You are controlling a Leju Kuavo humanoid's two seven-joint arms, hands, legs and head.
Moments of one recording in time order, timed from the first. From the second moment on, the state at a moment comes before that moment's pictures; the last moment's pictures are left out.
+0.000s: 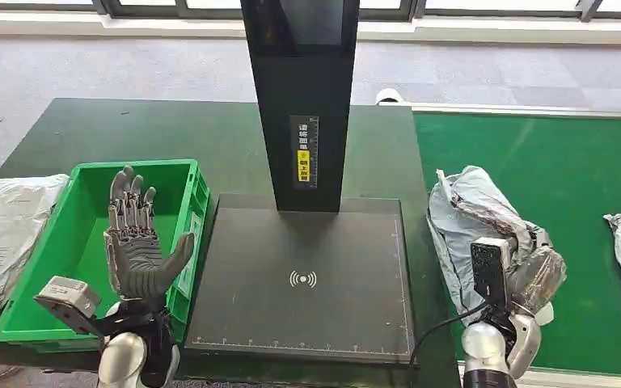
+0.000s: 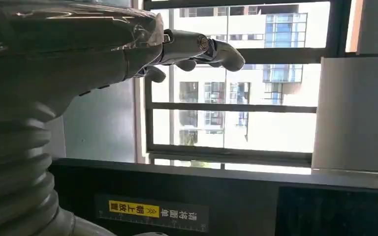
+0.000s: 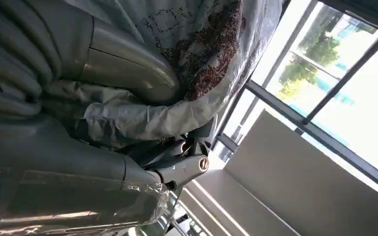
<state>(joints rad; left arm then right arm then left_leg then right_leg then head) 0.03 -0.25 -0.04 -1.70 -0.02 0.01 -0.59 -0.13 0.24 -0.29 -1.24 0.71 -0.70 -0.50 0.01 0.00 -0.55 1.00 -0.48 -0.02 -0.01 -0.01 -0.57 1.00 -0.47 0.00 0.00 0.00</state>
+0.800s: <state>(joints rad) 0.03 -0.25 -0.04 -1.70 -0.02 0.01 -0.59 -0.13 0.24 -0.29 -1.25 0.71 -0.70 -0.50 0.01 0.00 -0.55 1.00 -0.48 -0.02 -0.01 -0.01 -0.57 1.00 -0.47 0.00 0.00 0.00</state>
